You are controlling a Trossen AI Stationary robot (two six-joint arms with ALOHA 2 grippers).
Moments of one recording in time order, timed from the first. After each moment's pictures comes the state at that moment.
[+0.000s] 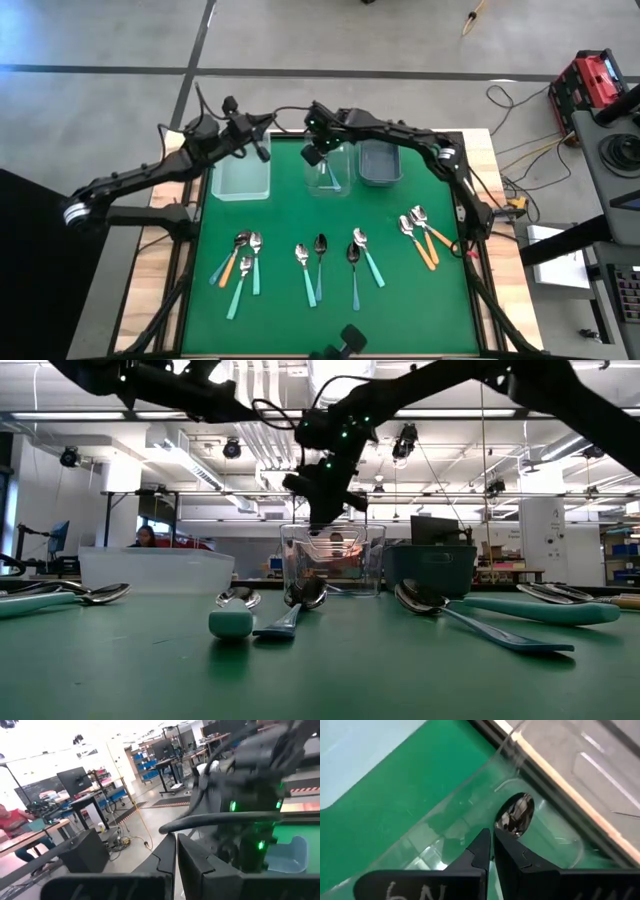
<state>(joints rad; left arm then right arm) 0.59 1.03 0.73 0.36 -0.05 0.36 -0.45 2.25 2.08 -0.86 0.10 0.26</state>
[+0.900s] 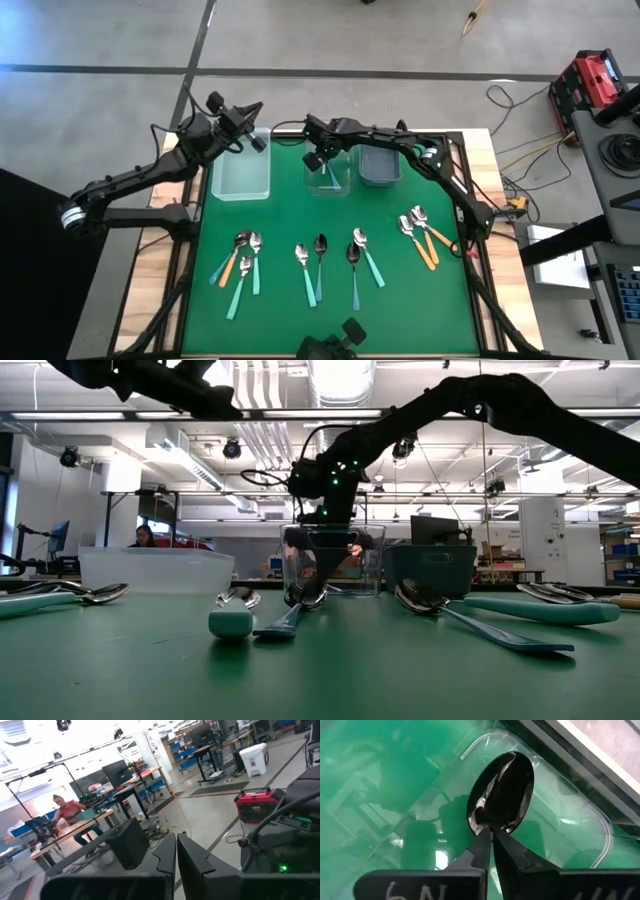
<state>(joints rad) 0.60 0.99 0.74 0.32 -0.25 0.44 -0.48 2.40 2.07 -0.86 0.16 0.35</state>
